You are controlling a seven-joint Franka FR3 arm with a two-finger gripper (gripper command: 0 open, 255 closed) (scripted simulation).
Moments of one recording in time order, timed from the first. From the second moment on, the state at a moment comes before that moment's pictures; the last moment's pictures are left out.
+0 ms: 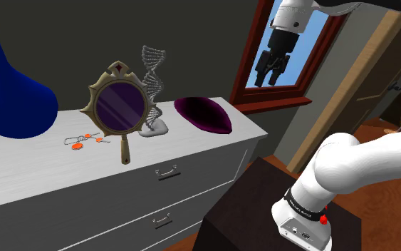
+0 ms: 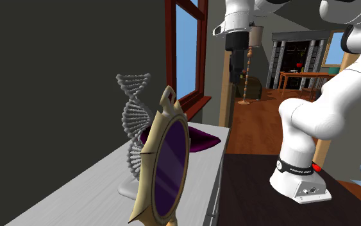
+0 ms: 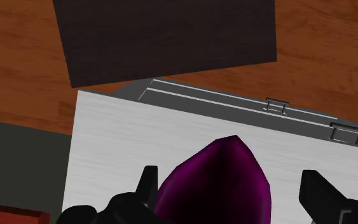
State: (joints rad) arm 0.00 -0.80 -0.01 -2.29 0.07 1.47 0.13
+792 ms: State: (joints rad) arm 0.04 -0.73 0.16 -2.45 0.14 1.95 0.24
